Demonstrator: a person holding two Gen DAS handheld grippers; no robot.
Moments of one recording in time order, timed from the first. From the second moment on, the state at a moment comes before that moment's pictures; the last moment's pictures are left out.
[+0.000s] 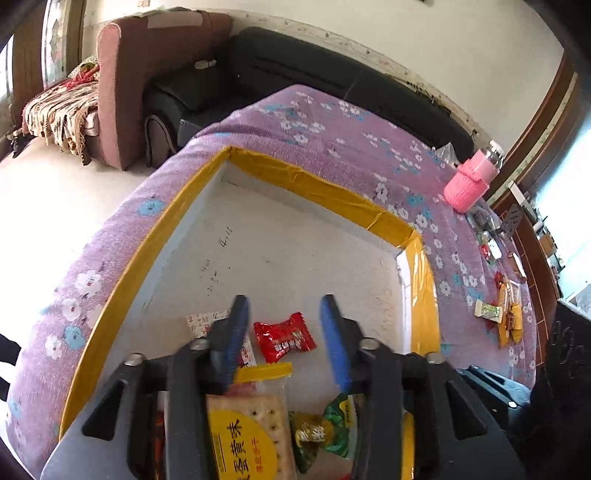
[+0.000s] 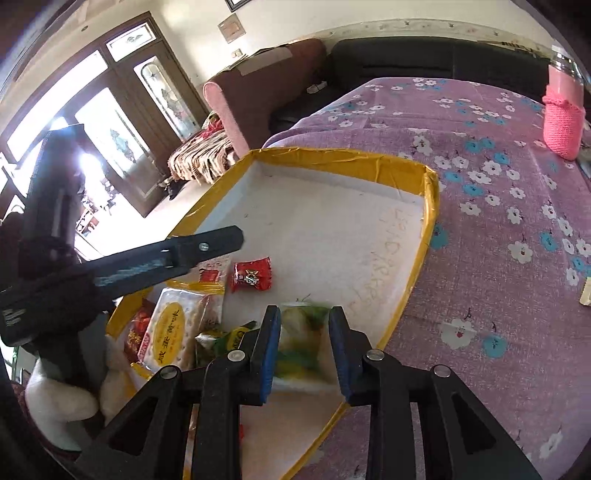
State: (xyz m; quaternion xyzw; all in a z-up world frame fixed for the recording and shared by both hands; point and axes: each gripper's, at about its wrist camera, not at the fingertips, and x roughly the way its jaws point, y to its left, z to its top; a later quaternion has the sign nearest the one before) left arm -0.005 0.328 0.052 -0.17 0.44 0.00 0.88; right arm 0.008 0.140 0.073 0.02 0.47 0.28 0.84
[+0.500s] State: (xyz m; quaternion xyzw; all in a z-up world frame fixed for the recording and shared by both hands) left arm -0.086 0.274 0.097 -0.10 0.38 0.08 0.92; right arm -0.040 0.103 0.108 0.01 0.41 0.27 0.87
